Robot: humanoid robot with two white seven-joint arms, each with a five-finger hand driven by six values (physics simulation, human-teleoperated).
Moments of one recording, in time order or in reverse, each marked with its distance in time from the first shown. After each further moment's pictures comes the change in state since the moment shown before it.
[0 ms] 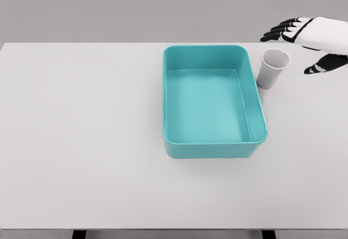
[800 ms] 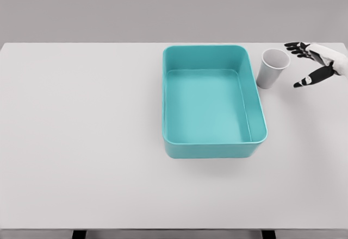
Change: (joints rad) left arm 0.000 0.000 0.000 0.000 0.000 0.000 0.000; right arm -0.106 0.351 0.083 0.861 -0.265 0.247 0.000
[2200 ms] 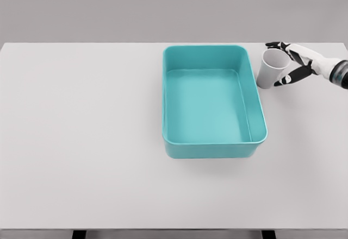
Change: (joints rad) left arm 0.000 0.000 0.000 0.000 0.000 0.000 0.000; right arm -0.032 0.112 0.002 0.096 0.002 -0.026 0.000
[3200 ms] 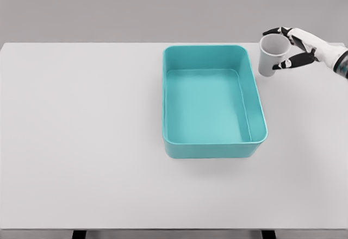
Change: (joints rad) left arm 0.000 0.000 0.000 0.000 0.000 0.000 0.000; right arm -0.003 -0.011 -0.060 -0.065 -0.007 -0.110 0.000
